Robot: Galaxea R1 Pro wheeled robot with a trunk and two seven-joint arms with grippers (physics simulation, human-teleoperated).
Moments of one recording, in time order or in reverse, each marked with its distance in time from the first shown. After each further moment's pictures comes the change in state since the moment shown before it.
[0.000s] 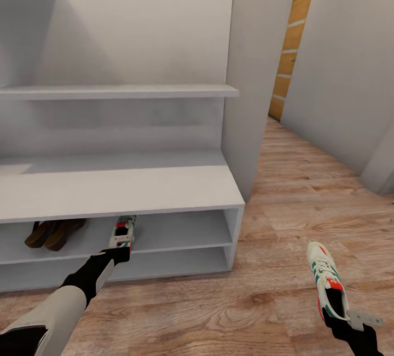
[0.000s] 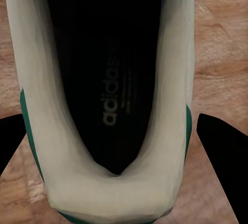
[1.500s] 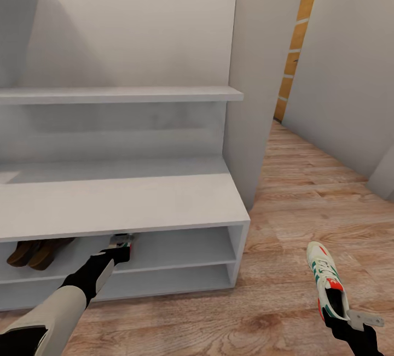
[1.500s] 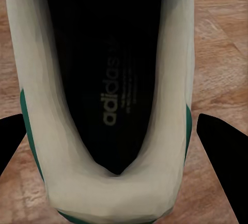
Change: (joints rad) left arm 0.000 0.000 0.000 0.000 0.001 -0.001 0.000; right arm 0.000 0.000 0.000 0.000 0.000 0.000 0.000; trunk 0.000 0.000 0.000
